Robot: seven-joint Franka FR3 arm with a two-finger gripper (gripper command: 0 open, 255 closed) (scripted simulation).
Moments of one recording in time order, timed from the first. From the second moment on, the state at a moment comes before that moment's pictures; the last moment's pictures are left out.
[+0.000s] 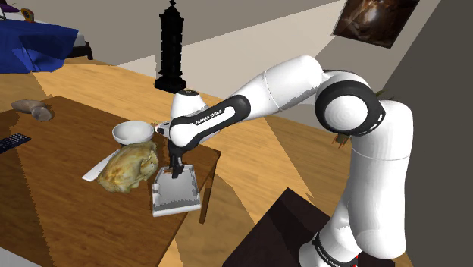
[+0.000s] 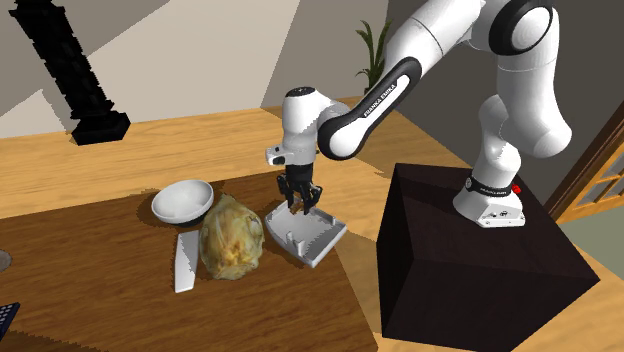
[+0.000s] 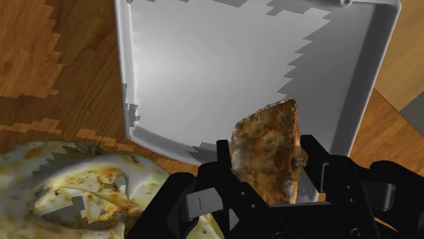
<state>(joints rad) 0.29 0.42 0.00 -1.93 0.14 2.40 -0.98</state>
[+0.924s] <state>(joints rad) 0.29 0.47 0.01 -1.93 0.15 2.46 -0.99</state>
